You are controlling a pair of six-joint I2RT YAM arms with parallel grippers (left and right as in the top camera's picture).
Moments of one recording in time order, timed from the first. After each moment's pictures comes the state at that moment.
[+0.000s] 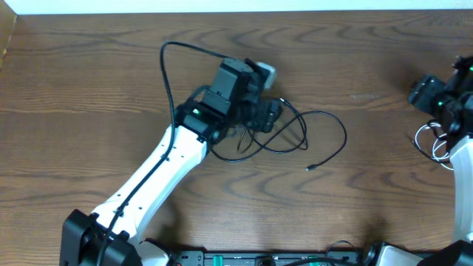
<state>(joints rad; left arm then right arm) -0.54 1.53 1.25 -0.52 0.28 -0.15 -0.34 1.39 1.12 -0.51 -0.12 0.21</state>
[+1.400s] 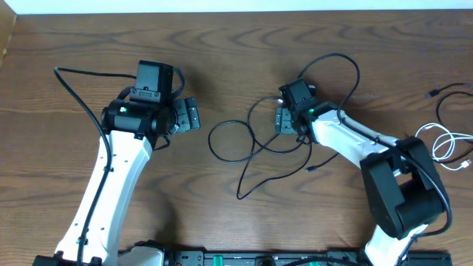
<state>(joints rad) -0.17 1.39 1.25 -0.99 -0.06 -0.35 0.47 1.90 1.12 -0.42 0.16 0.56</state>
